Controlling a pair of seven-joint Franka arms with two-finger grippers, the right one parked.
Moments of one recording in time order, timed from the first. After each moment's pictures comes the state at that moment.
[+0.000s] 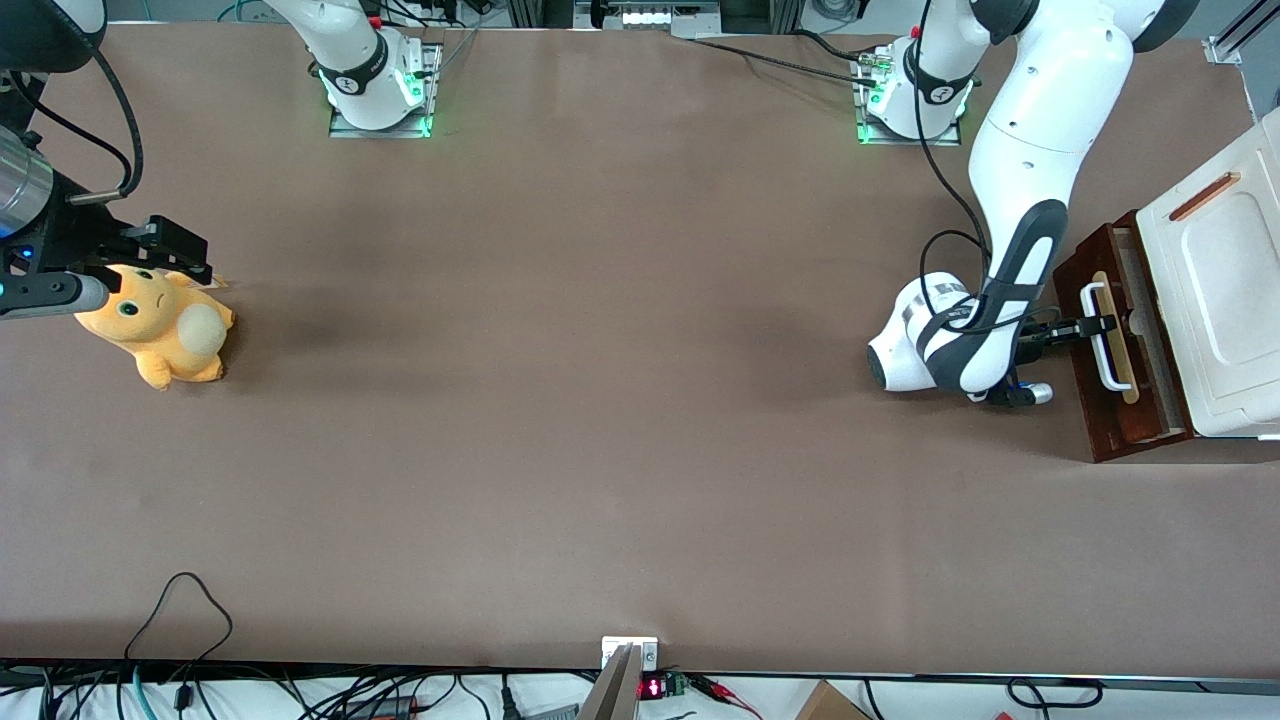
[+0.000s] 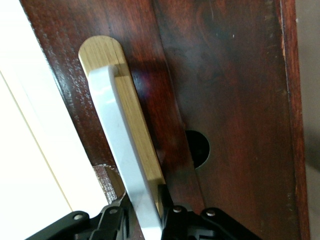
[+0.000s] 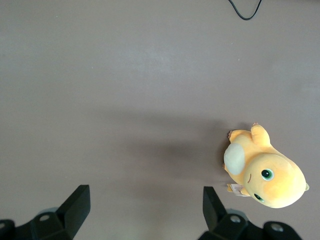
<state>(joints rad) -0.16 0.74 -0.06 -1.88 1.23 1.32 -0.84</state>
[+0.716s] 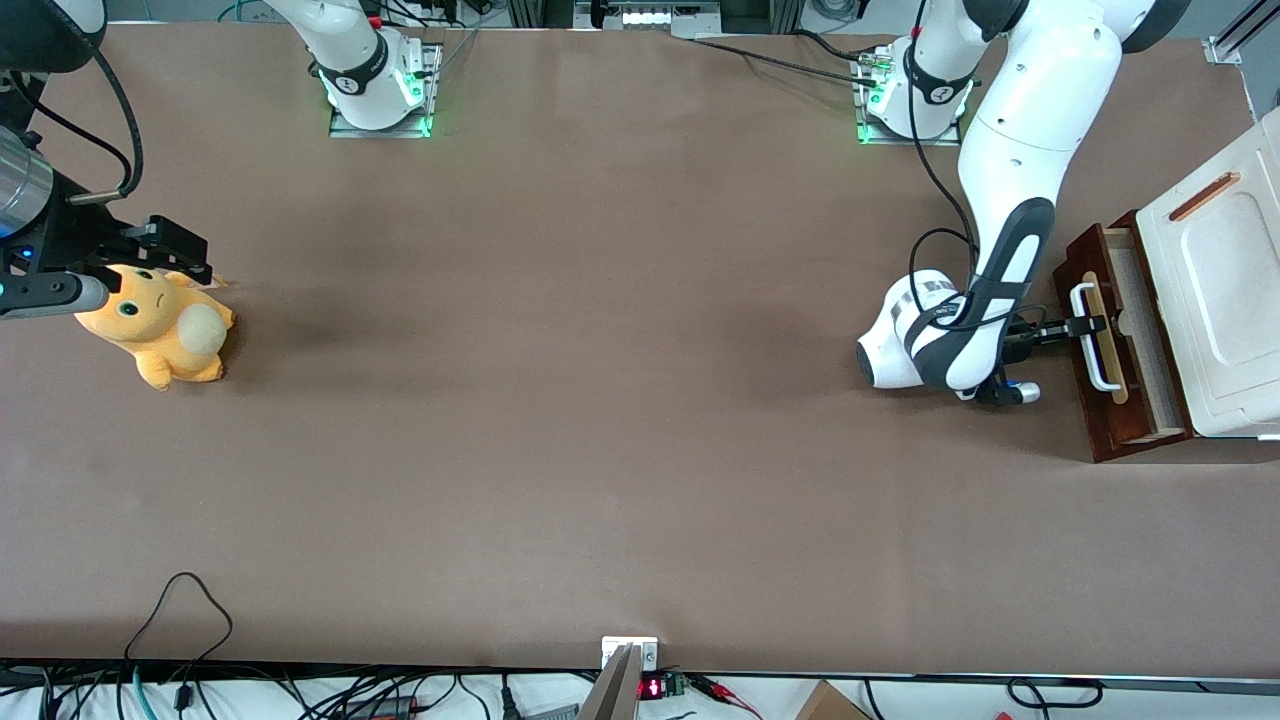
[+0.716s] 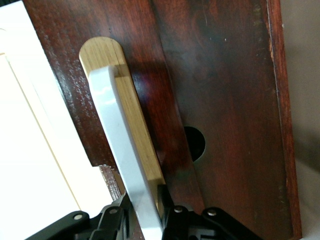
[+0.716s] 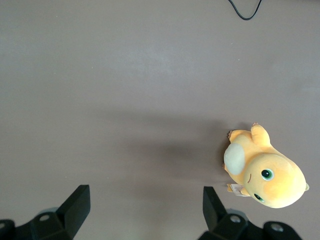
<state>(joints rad) -0.18 0.74 -0.06 -1.88 1.21 1.31 -0.84</state>
